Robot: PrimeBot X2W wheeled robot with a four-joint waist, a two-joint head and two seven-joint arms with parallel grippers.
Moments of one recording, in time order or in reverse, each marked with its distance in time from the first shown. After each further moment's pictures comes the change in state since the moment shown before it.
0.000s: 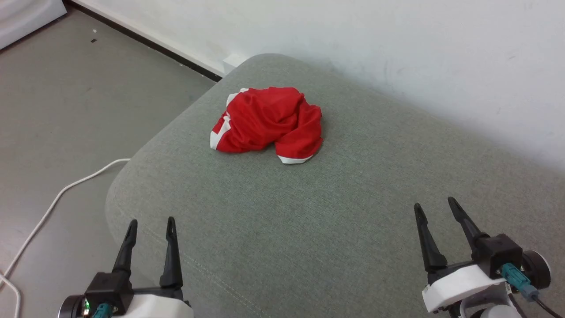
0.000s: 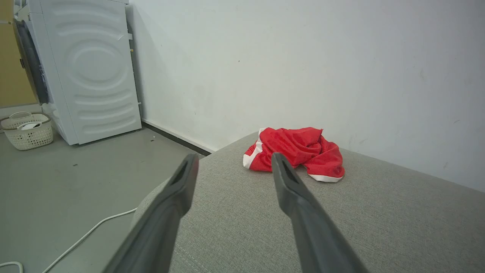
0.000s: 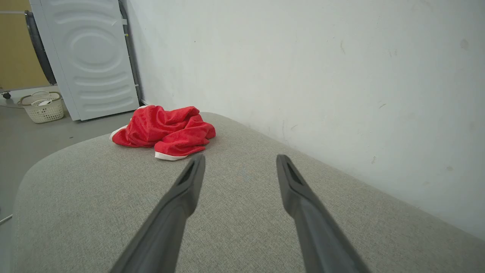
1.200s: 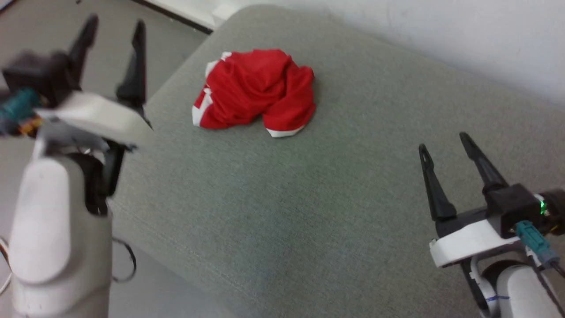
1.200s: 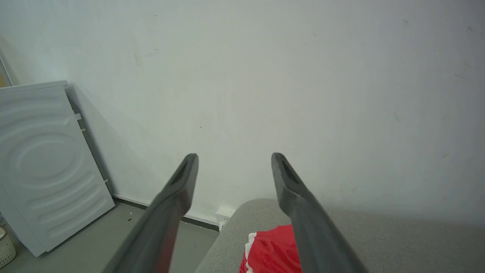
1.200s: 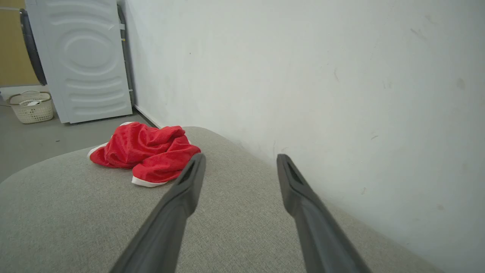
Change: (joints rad) left arm -0.652 0.171 -0.023 -0.014 -0.098 -0.079 0.393; right arm -0.094 -0.016 0.025 -0.287 -0.103 0.000 0.183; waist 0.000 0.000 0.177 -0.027
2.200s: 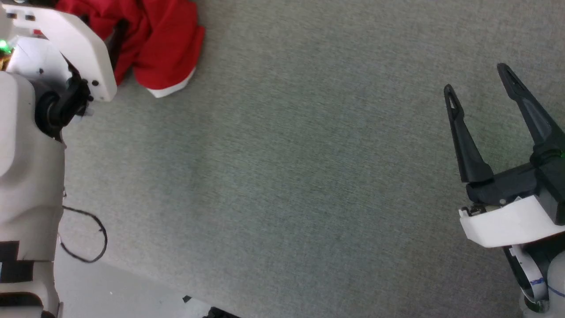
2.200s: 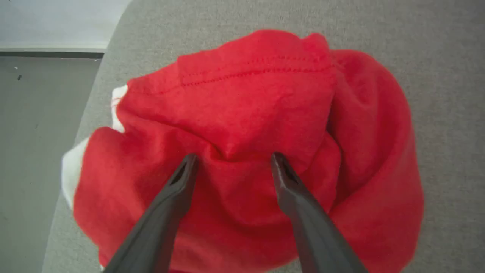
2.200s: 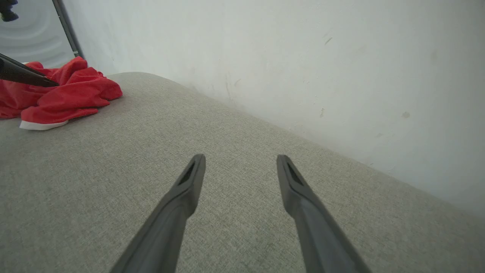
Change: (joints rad) left arm -0.387 0.190 -0.167 0.529 -0.230 -0.054 0.360; right arm -0.124 -0.135 0.056 -0.314 0.031 0.000 0.188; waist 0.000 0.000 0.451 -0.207
